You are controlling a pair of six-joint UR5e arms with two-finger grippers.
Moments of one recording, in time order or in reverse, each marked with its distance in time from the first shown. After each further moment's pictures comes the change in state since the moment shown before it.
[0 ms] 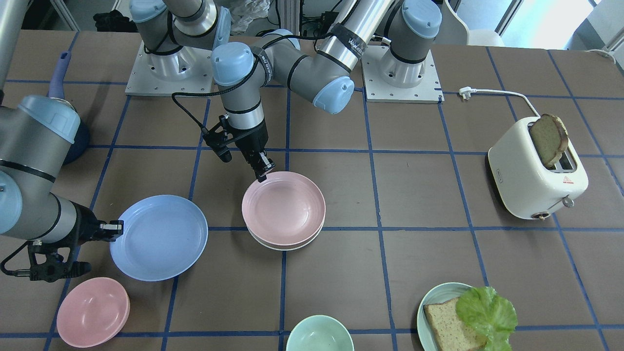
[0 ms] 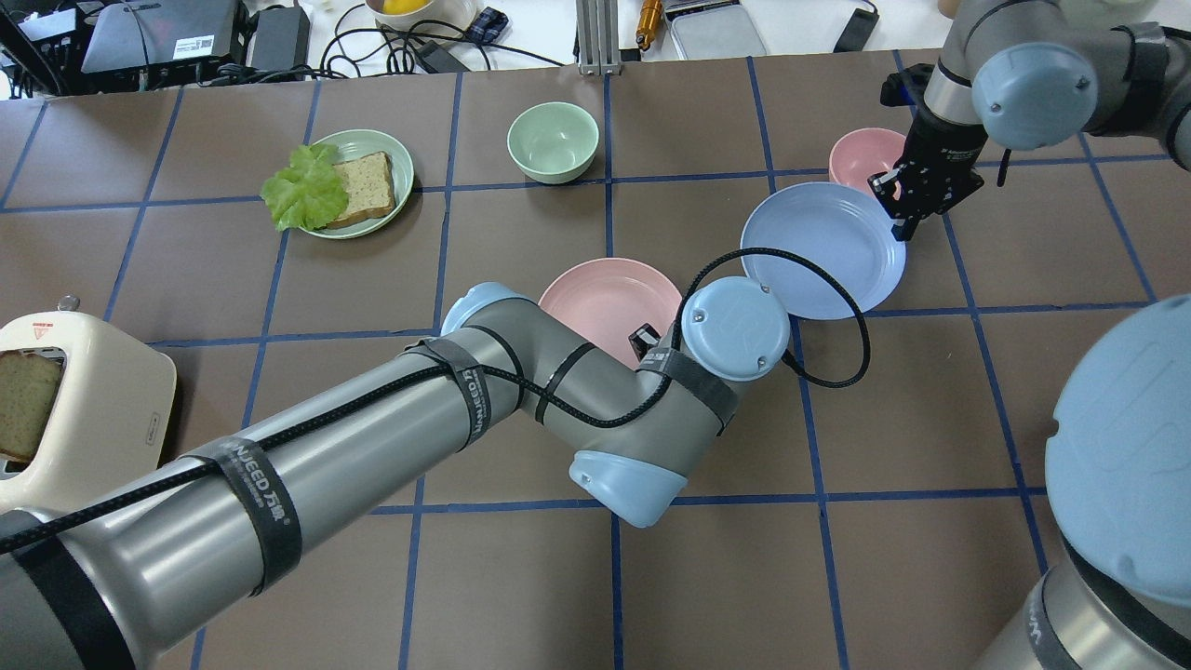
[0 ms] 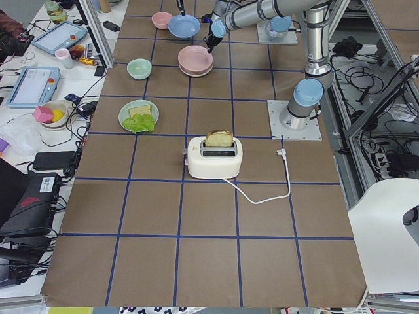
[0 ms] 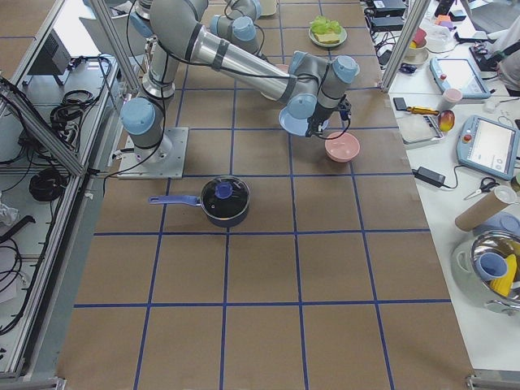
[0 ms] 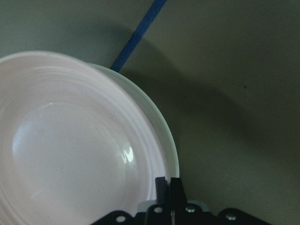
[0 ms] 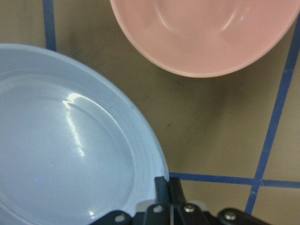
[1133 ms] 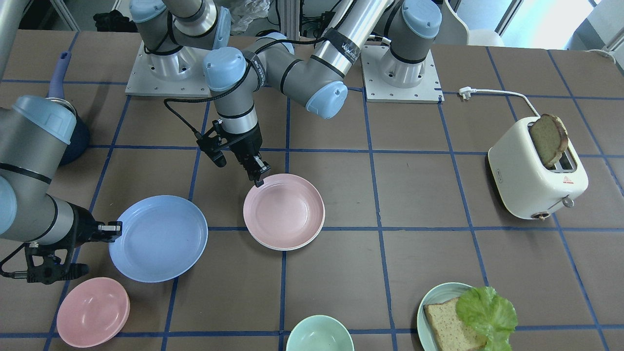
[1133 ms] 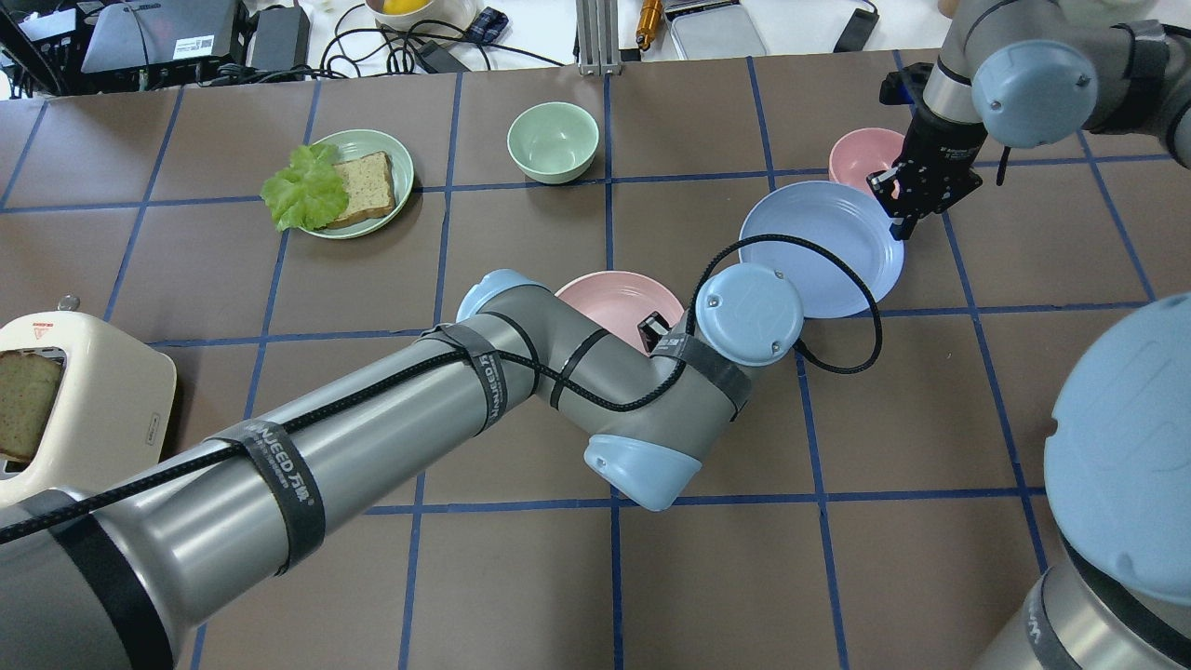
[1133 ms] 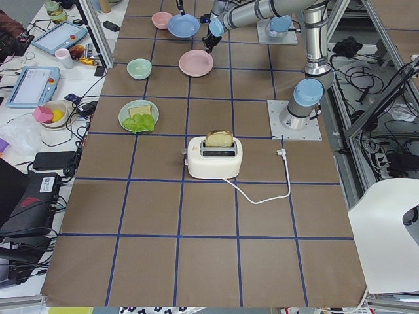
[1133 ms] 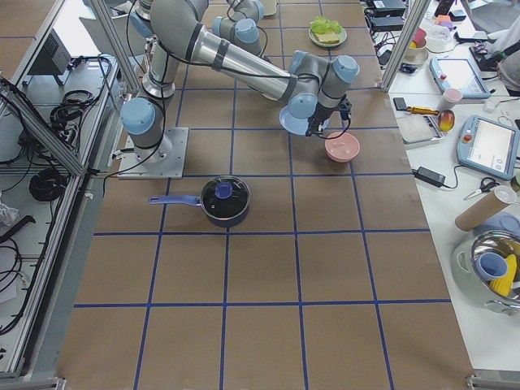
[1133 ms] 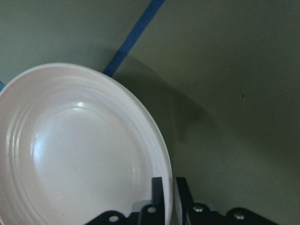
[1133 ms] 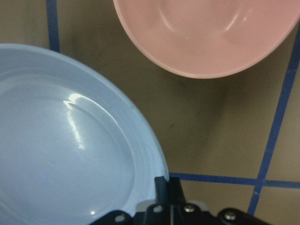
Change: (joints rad) left arm -0.003 -0.025 0.058 -0.016 -0.005 -0.014; right arm 0.002 0.001 -0.004 0.005 0.007 0.003
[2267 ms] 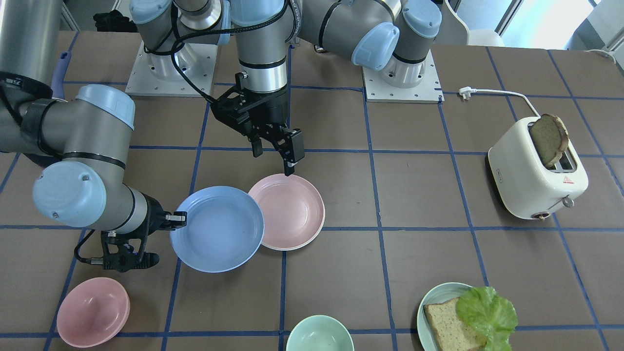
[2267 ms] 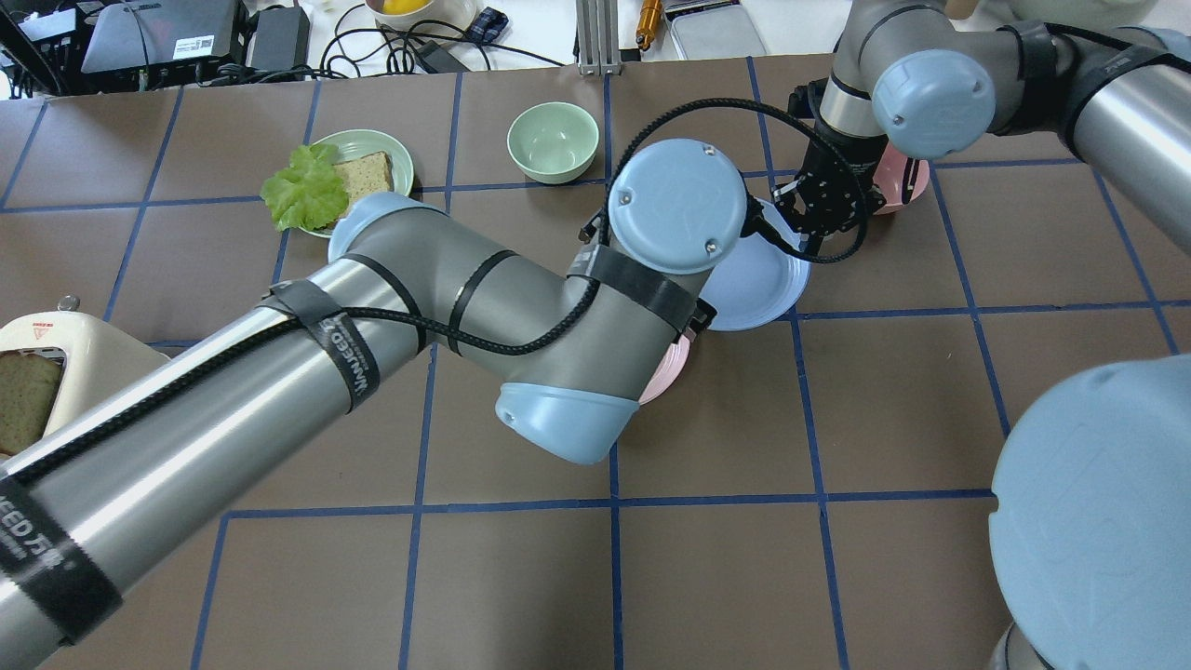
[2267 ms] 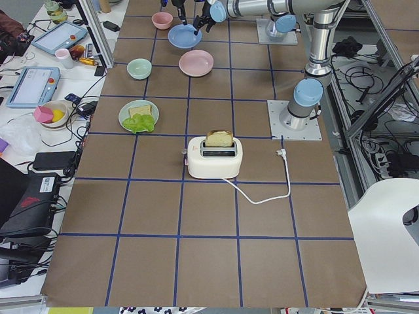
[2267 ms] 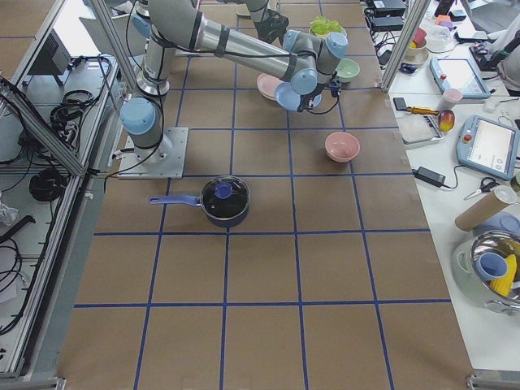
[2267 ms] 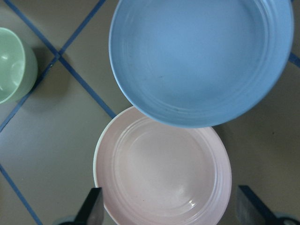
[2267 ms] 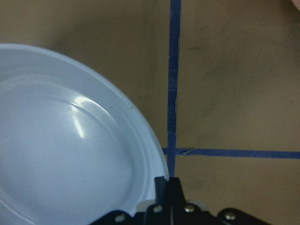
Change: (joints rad) left arm 0.135 0.237 0.041 -0.110 -0.004 0.002; right arm 0.166 -0.015 0.004 0.055 0.080 0.221
